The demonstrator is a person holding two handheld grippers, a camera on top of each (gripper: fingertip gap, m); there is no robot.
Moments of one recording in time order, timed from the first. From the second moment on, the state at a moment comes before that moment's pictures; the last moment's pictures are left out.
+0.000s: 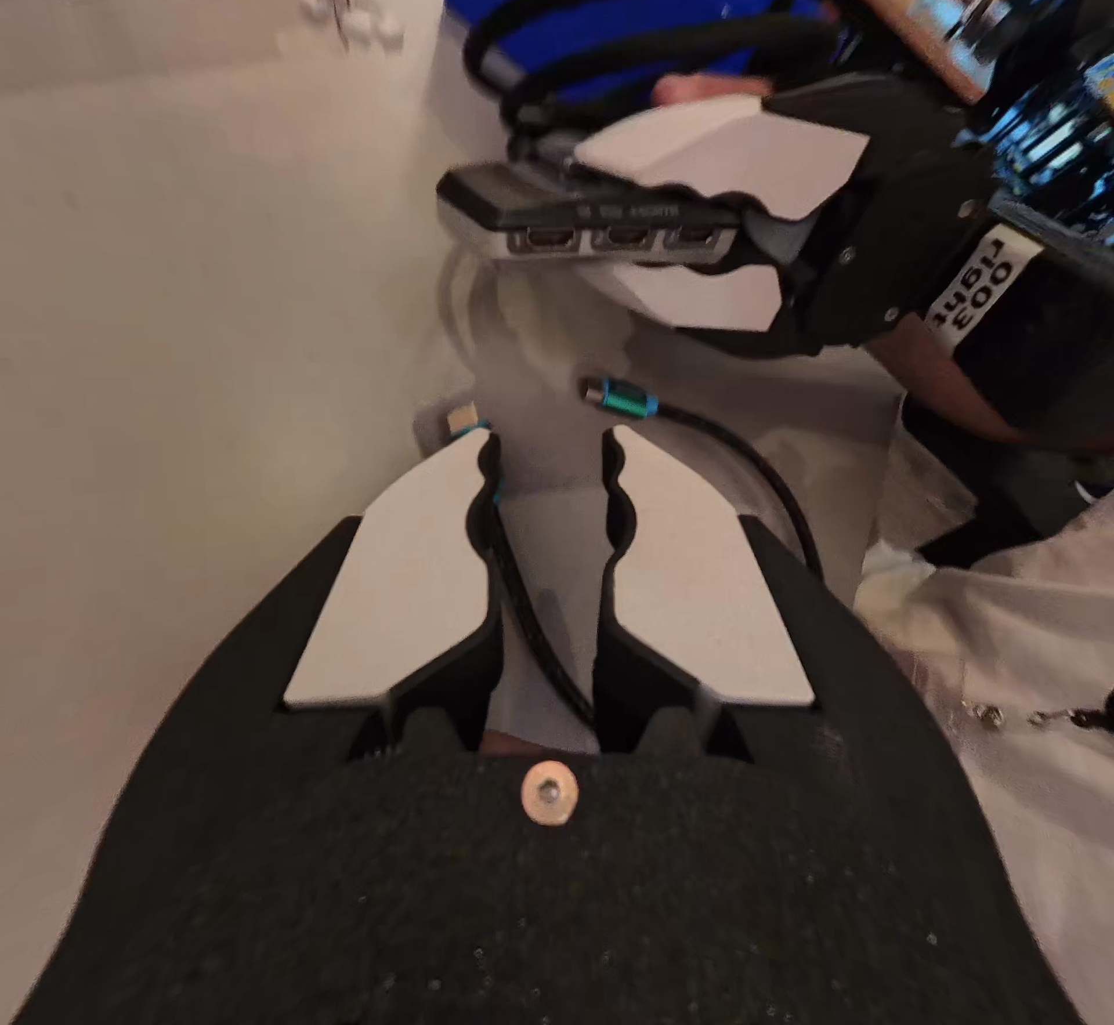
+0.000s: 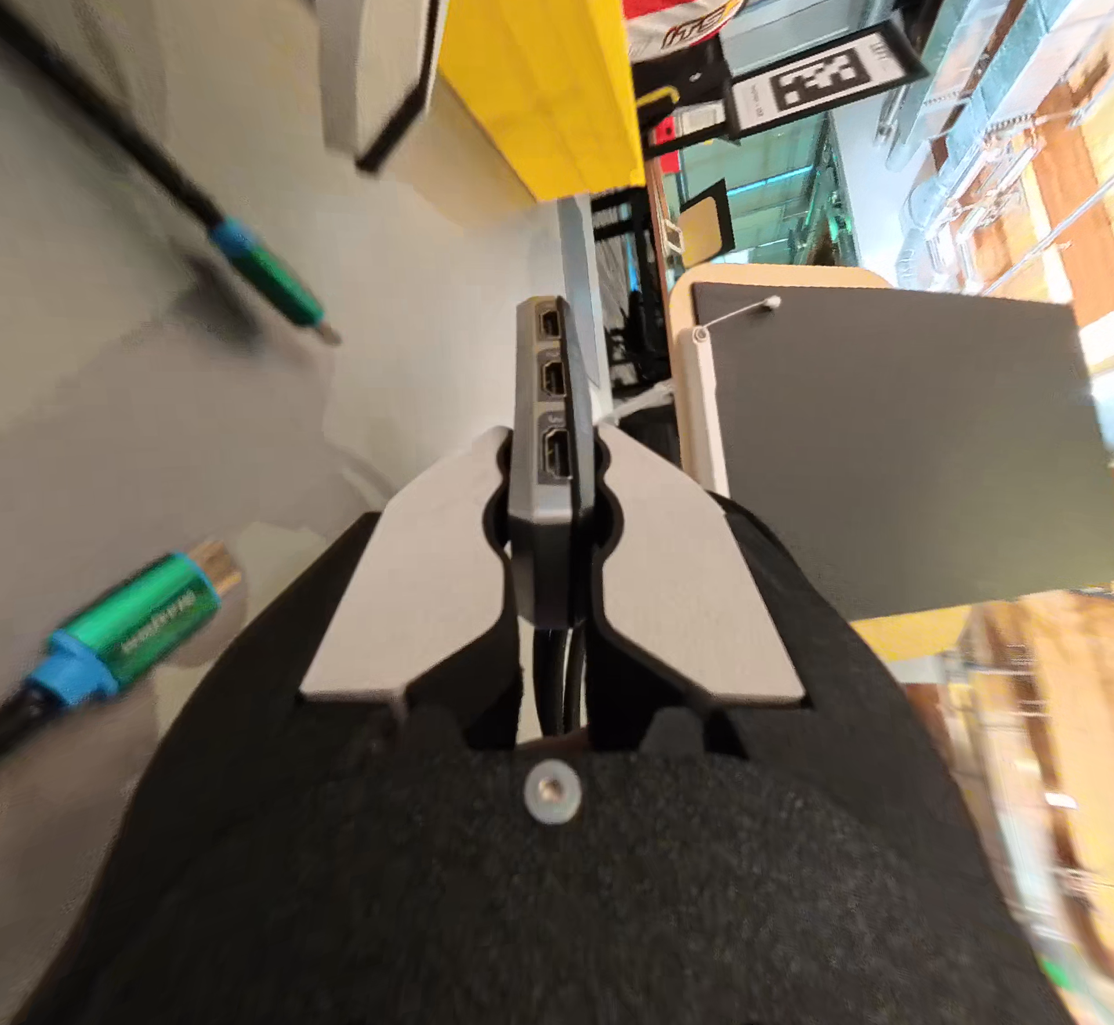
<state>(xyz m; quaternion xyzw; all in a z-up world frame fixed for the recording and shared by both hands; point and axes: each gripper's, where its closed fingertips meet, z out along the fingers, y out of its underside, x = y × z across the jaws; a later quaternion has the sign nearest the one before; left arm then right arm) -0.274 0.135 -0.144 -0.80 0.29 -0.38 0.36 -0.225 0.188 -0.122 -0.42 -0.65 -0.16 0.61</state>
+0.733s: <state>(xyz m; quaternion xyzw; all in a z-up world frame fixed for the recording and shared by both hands) -0.228 0.149 -0.042 -0.54 0.60 -0.28 0.52 -0.217 0.157 -0.061 -0.55 -0.51 0.41 0.52</state>
